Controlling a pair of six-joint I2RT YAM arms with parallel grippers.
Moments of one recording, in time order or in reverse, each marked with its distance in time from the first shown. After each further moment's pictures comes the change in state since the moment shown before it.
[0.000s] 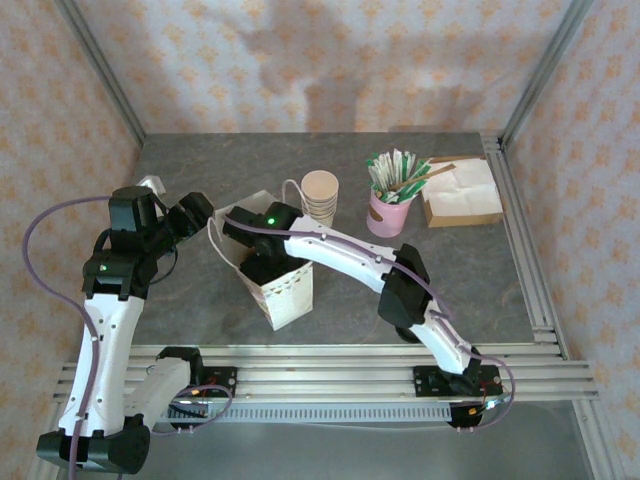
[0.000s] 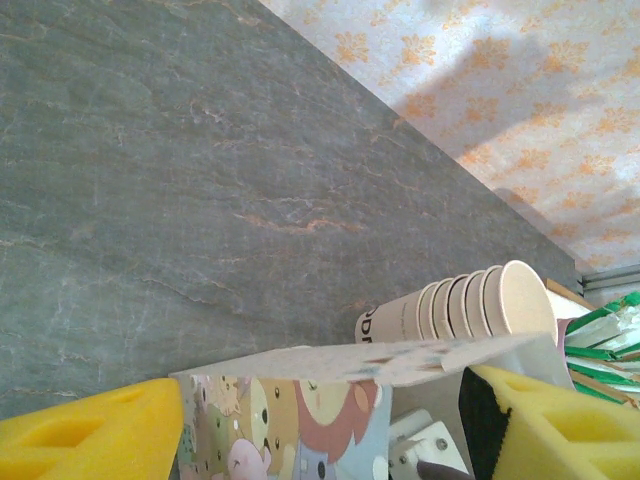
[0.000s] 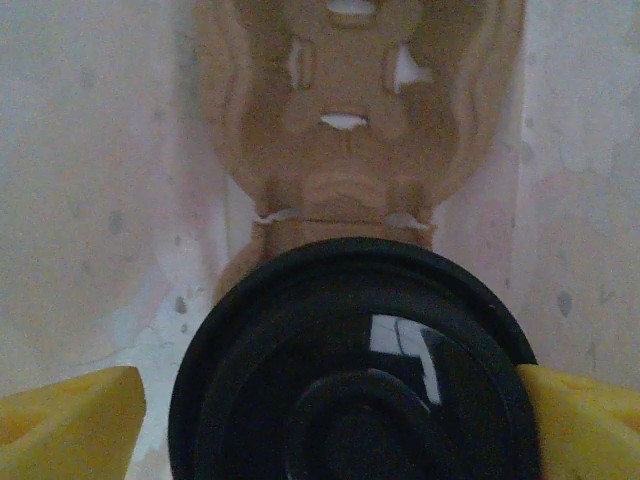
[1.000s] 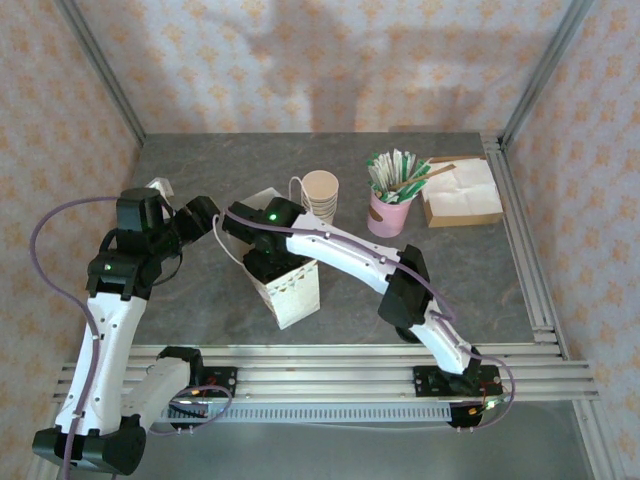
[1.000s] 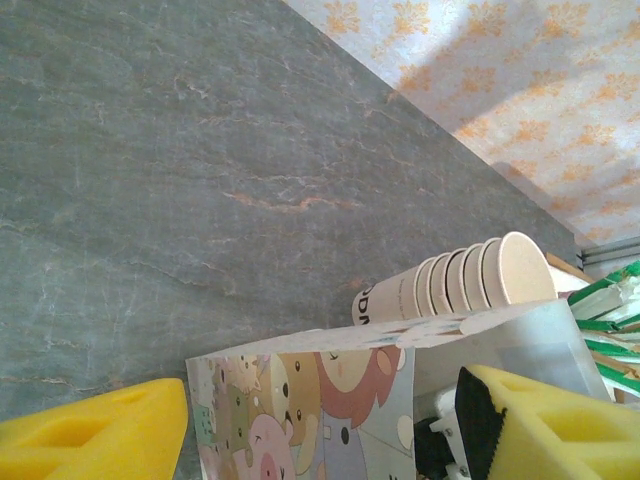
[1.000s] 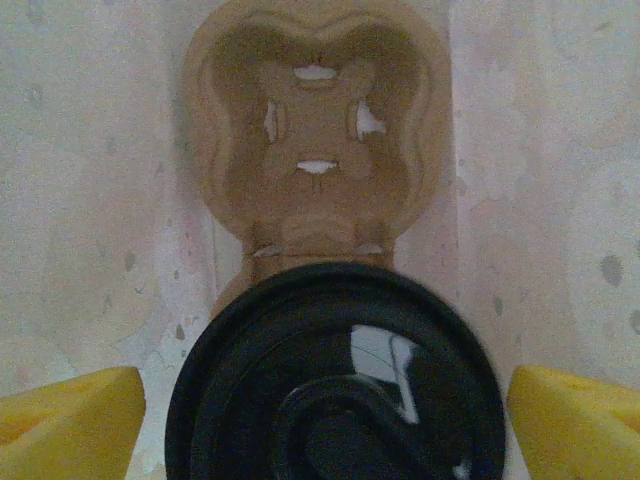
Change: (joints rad) left arm -0.046 0.001 -0.019 0.000 -0.001 0.000; right arm 0.002 -0.006 0.071 -0.062 0.123 0.051
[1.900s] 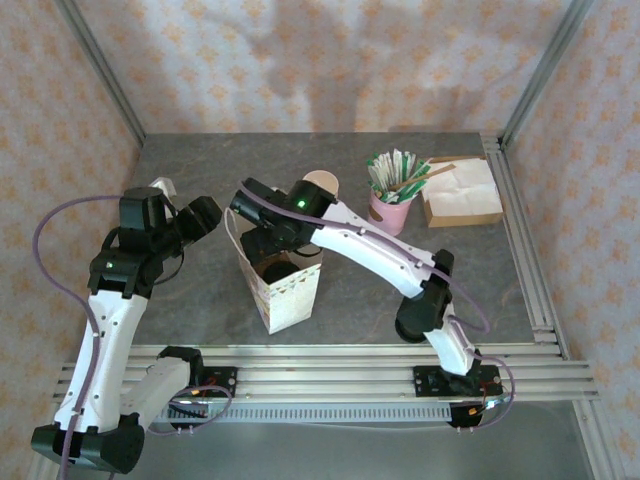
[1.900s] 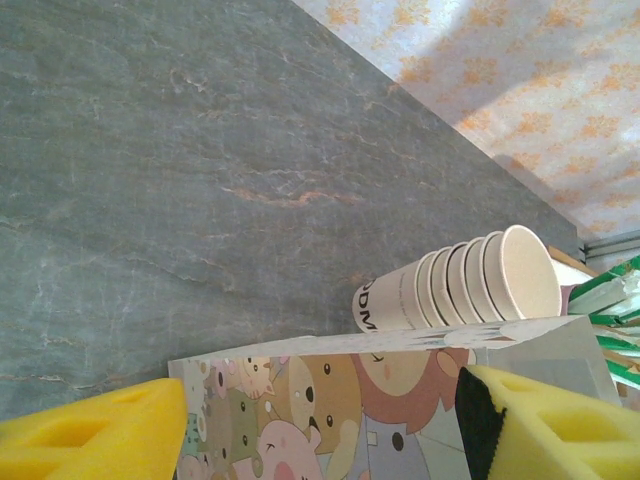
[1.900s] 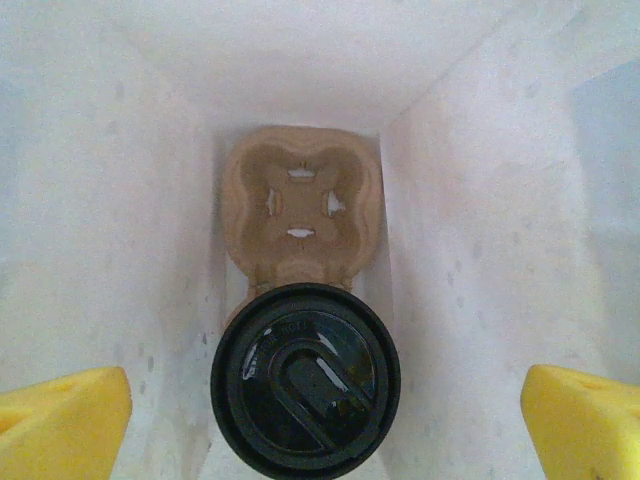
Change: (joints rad) left arm -0.020 0.011 0.000 0.000 -0.004 0.000; right arm 0.000 -0.144 0.079 -0.002 0.056 0.013
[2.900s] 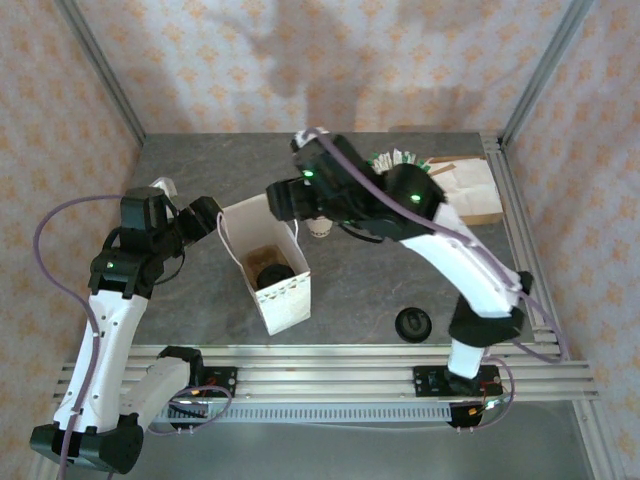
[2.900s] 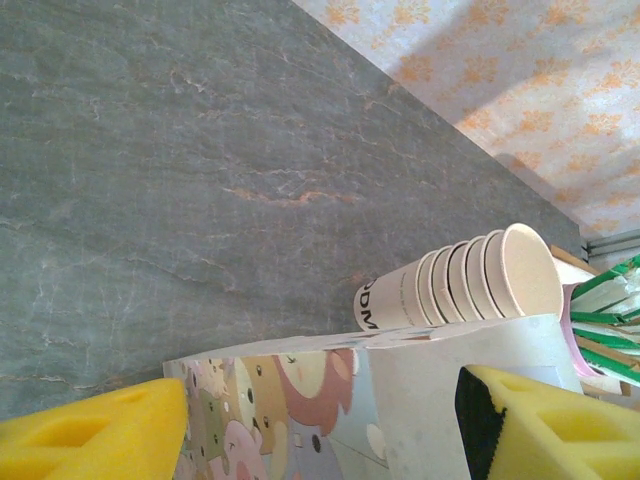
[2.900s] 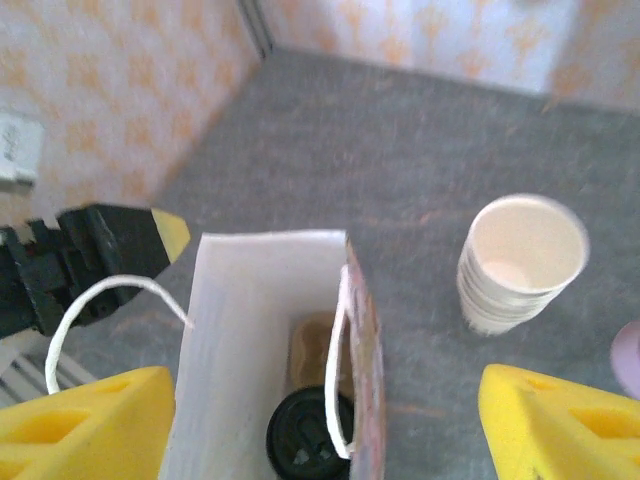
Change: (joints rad) left arm -0.006 0.000 0.002 0.000 -0.016 0.000; right arm 0.005 -0.354 0.043 0.148 0.149 -0.082
